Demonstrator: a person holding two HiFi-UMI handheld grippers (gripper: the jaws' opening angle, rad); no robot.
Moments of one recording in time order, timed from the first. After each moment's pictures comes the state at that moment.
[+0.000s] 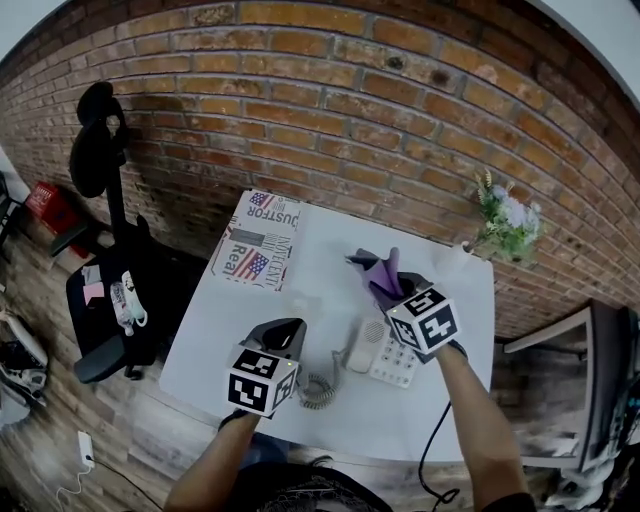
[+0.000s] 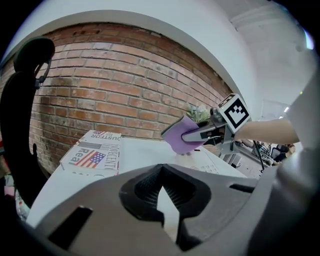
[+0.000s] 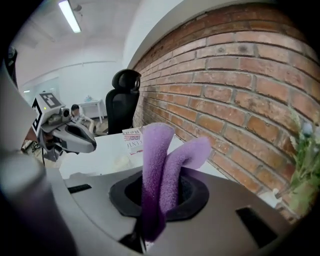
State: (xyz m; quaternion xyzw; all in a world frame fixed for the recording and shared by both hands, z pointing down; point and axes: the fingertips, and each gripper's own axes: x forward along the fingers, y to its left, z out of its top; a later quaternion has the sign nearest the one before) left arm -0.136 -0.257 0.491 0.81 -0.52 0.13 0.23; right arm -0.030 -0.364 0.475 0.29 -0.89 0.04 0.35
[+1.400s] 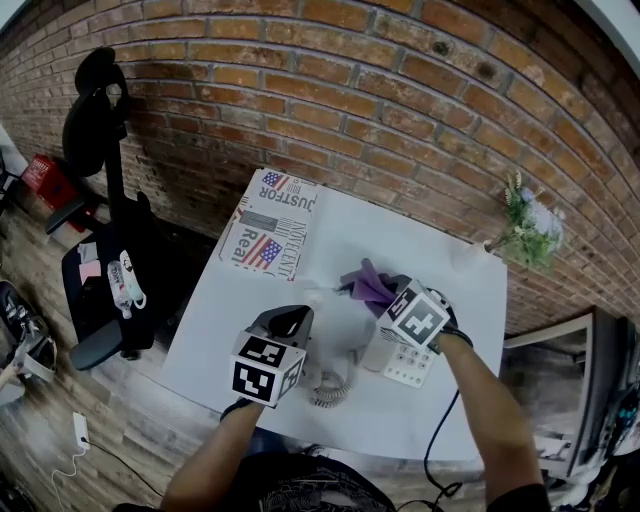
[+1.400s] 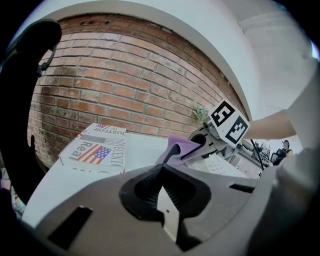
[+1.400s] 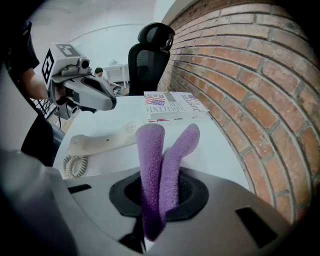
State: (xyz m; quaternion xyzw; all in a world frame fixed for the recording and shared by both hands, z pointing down) left arm -0.160 -0.277 0.515 0.81 -0.52 0.13 0.26; right arm -0.062 -0.344 0.561 0.13 -0.84 -0.01 0.53
